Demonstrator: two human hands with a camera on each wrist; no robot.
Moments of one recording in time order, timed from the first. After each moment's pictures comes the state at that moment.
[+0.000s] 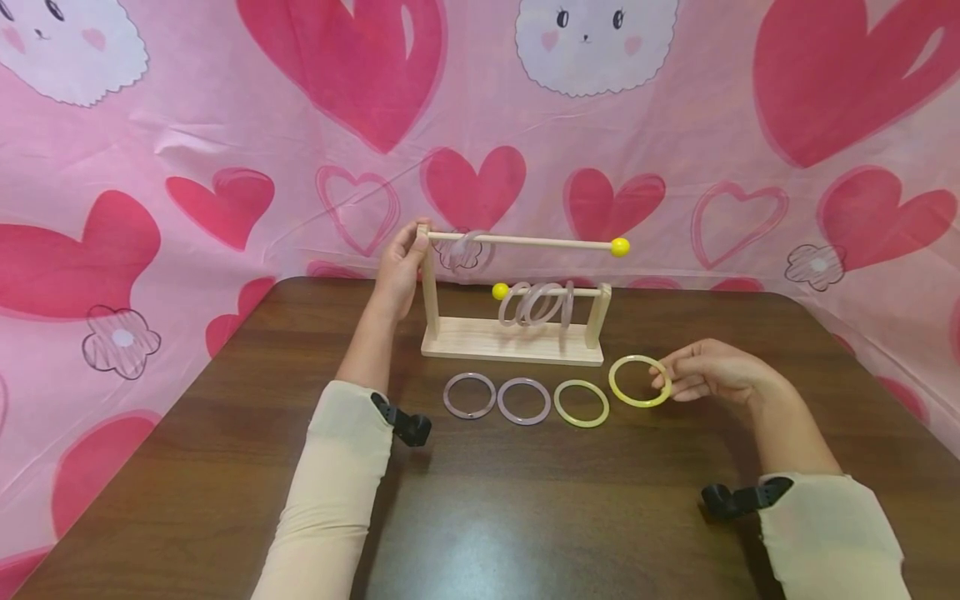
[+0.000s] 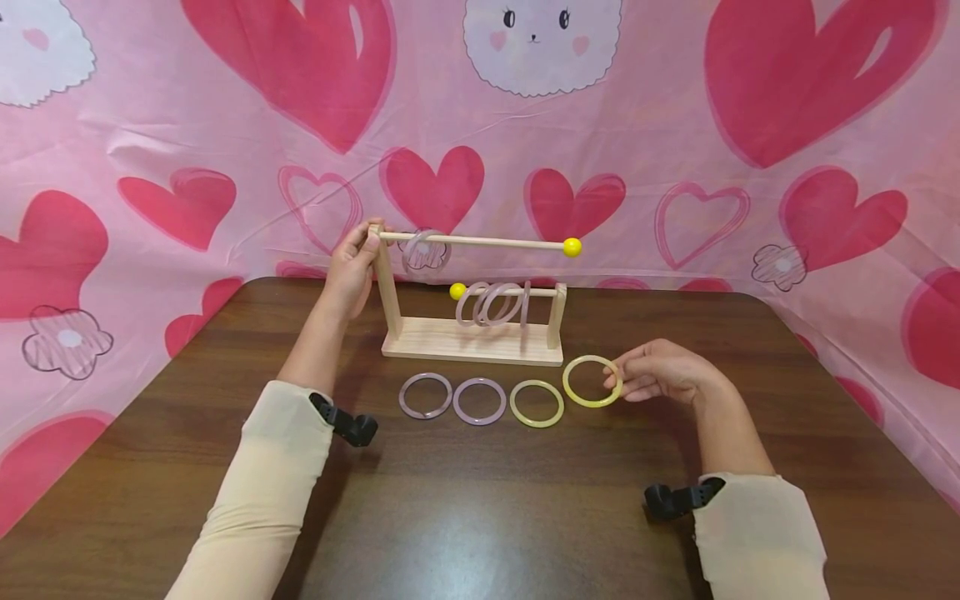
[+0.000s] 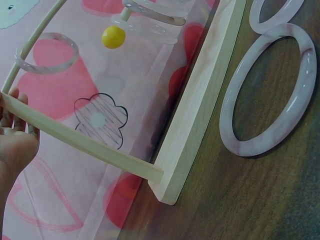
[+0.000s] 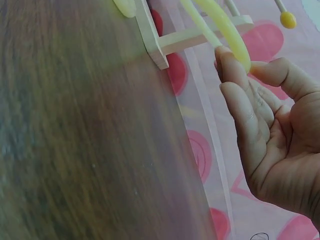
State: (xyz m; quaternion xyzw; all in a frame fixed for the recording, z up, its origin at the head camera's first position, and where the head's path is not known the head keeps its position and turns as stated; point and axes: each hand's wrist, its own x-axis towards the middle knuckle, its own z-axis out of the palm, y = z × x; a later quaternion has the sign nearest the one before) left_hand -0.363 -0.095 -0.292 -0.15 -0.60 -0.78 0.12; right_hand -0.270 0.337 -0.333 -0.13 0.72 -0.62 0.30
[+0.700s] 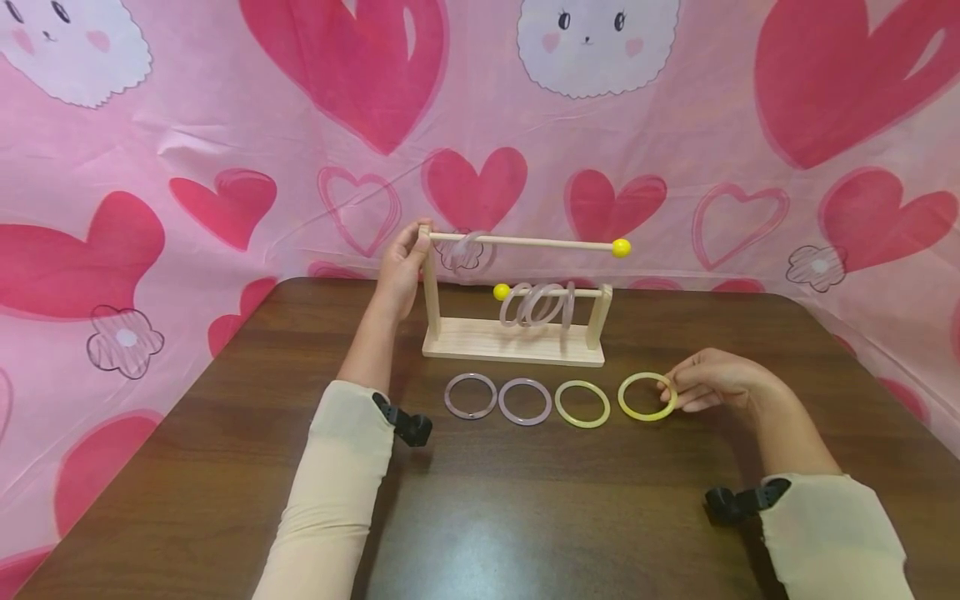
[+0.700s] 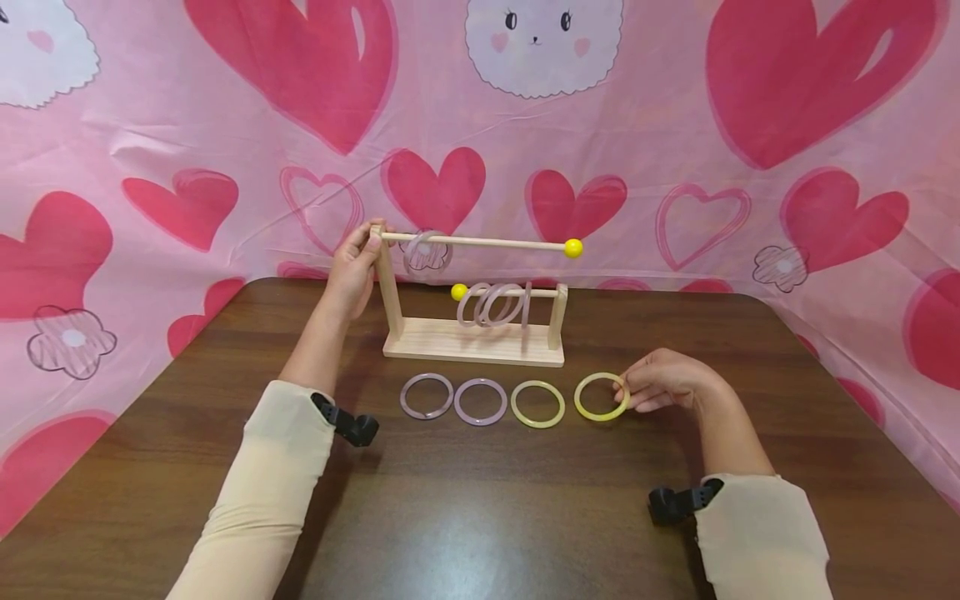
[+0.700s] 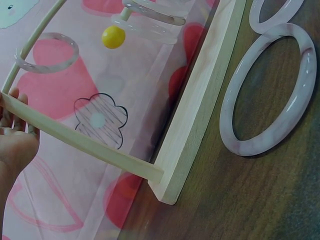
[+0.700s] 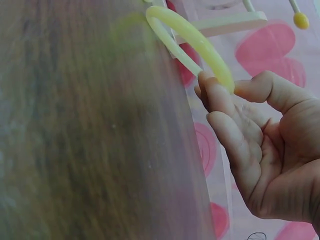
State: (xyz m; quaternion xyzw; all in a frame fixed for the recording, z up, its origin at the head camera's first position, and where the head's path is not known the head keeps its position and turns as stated) left_hand -0.361 -0.094 -0.290 -0.15 -0.60 -0.78 0.13; right_hand -0.268 0.339 -0.338 -0.04 0.78 -0.55 0.30
